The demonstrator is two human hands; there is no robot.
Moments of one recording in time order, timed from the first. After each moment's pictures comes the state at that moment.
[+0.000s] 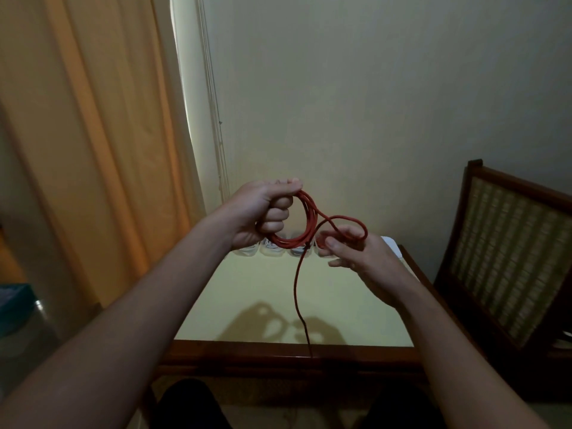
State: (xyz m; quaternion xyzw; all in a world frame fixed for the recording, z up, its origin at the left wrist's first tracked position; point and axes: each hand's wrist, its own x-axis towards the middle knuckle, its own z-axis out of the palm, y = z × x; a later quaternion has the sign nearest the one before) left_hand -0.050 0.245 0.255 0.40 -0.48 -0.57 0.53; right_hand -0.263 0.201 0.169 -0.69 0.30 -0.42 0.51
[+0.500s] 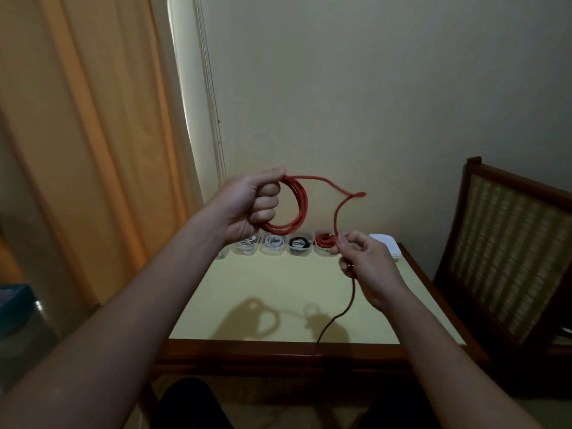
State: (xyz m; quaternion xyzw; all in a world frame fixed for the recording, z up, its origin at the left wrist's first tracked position) left_hand -0.037 0.242 0.260 0.34 -0.42 -0.61 0.58; right_hand -0.251 0.190 0.146 -0.56 0.39 -0.51 0.53
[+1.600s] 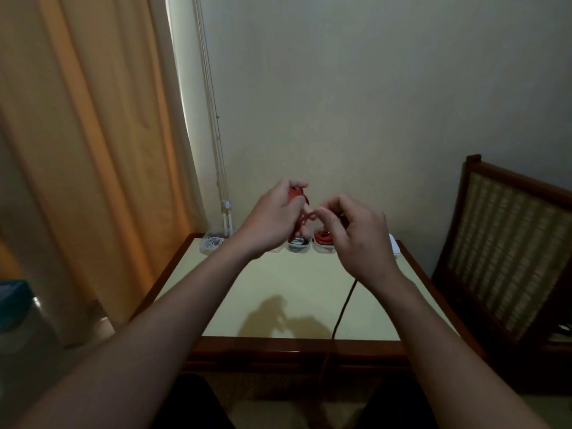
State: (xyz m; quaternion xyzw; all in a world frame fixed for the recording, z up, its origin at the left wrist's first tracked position) left_hand -0.077 0.242 0.227 0.51 -0.61 -0.30 0.52; right_hand -0.233 0.212 0.192 -0.78 0.31 -0.54 0.06
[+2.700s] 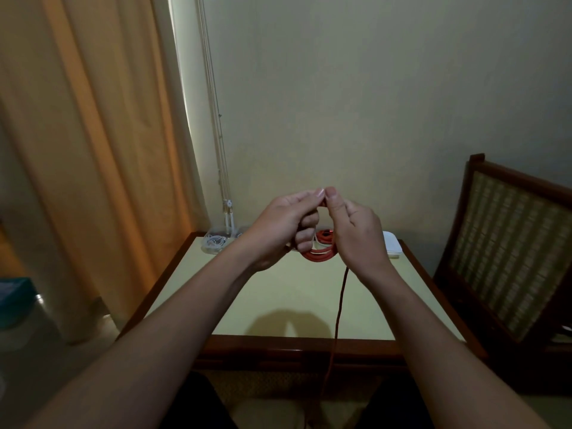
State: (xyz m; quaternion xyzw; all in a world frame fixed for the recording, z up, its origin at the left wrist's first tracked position) left_hand -0.087 0.253 0.222 0.36 -0.55 -0.53 0.53; right_hand -0.220 0.207 0.191 -0.71 0.39 -0.56 0.19
